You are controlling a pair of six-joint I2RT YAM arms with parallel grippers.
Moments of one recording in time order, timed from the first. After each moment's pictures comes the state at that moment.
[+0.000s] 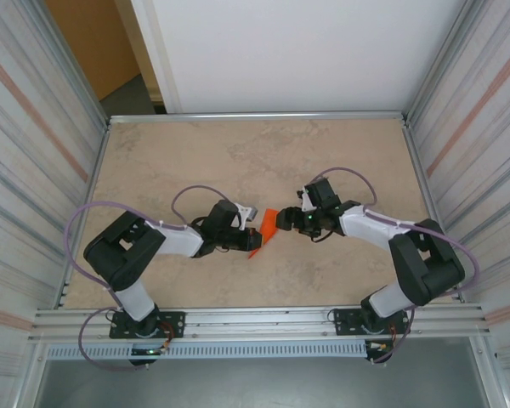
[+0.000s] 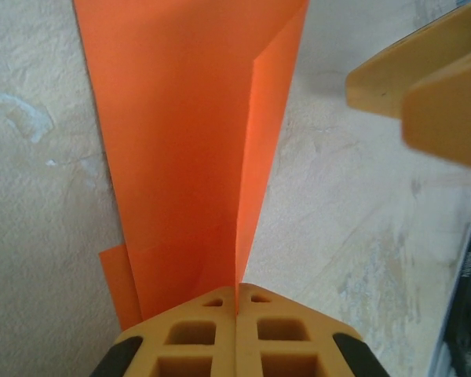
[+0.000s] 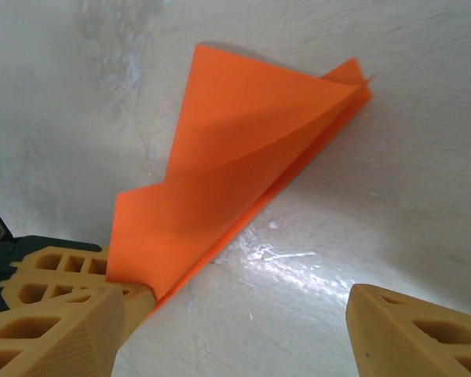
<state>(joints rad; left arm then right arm) -0.73 1.71 0.63 0.33 0.48 -0.61 0.51 1.52 0.76 -0.24 -0.37 0.63</state>
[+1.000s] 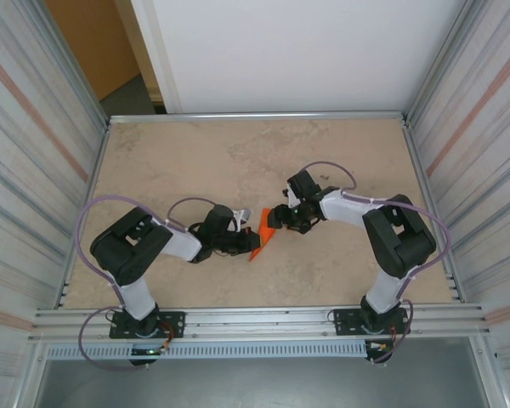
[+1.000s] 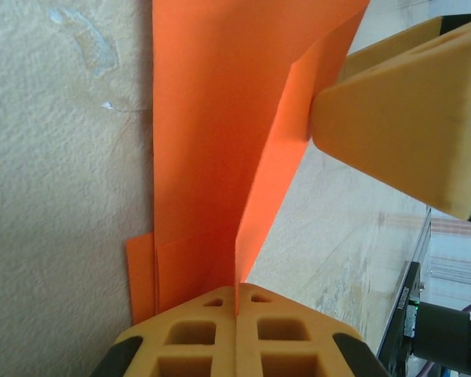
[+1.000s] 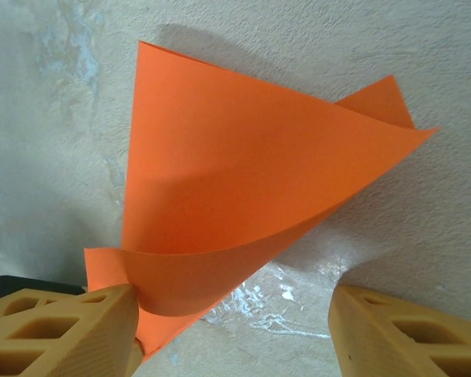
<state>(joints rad) -0.71 1.76 0.55 0.53 0.52 -0.88 0.55 1.75 0.97 -0.39 -0.35 0.57</state>
